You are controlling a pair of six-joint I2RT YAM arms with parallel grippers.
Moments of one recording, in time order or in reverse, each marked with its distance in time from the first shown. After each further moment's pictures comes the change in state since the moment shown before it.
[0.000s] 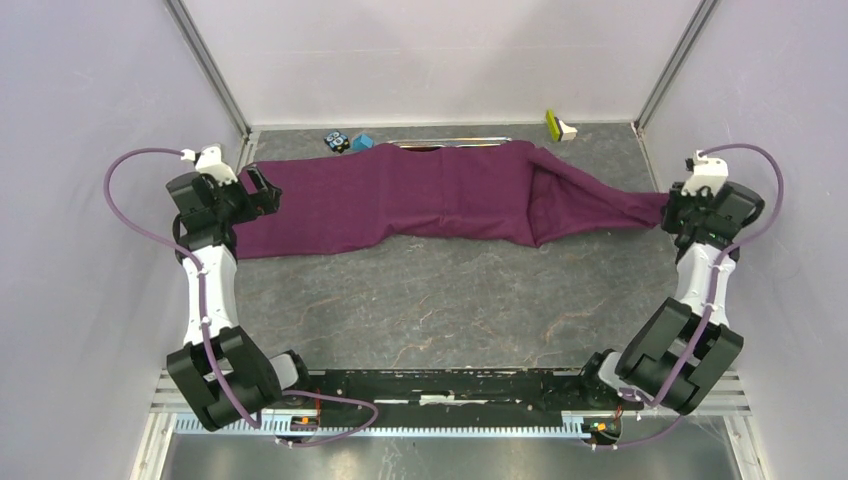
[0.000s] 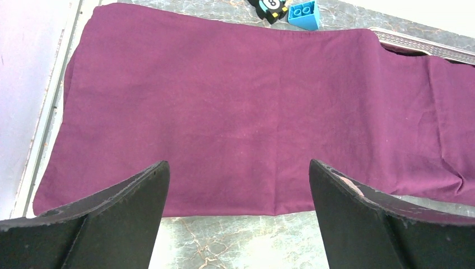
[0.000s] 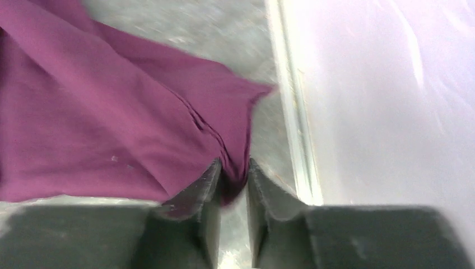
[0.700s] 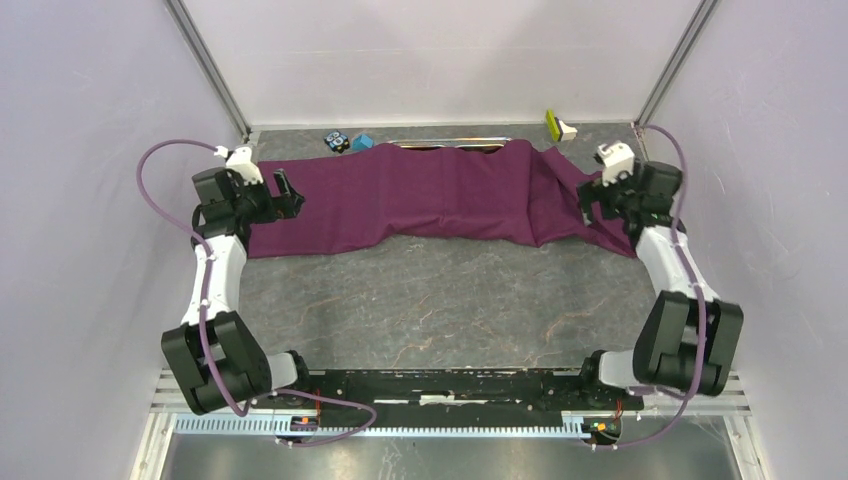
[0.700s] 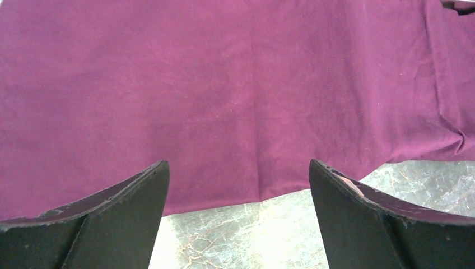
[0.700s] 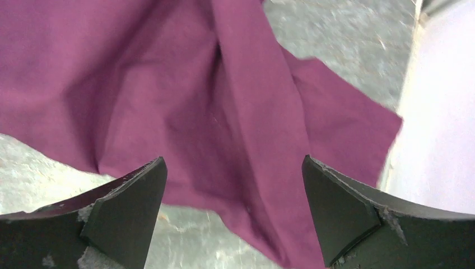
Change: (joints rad) left arm -0.100 0.068 -0.005 -0.020 0.012 0.063; right arm 0.309 0.039 -0.055 0.042 0.038 -0.196
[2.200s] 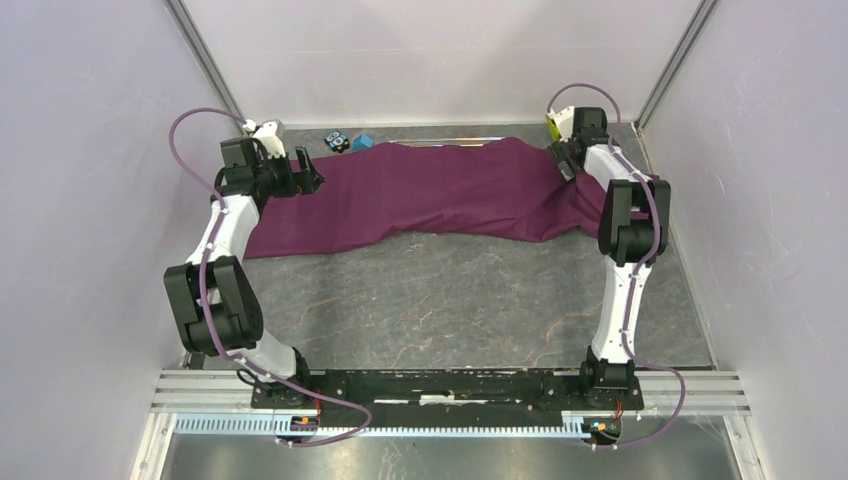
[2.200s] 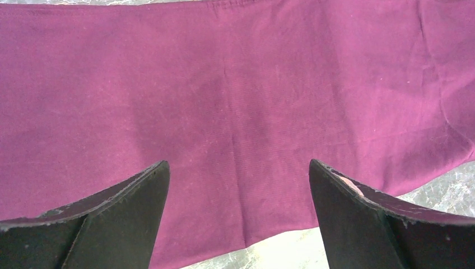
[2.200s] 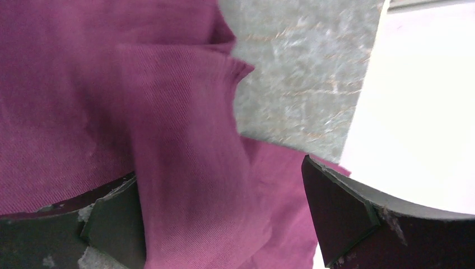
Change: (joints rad) left arm -0.144 0.301 0.241 -0.017 -0.021 -0.024; right arm 0.263 0.968 0.966 -0.221 0.707 -0.126
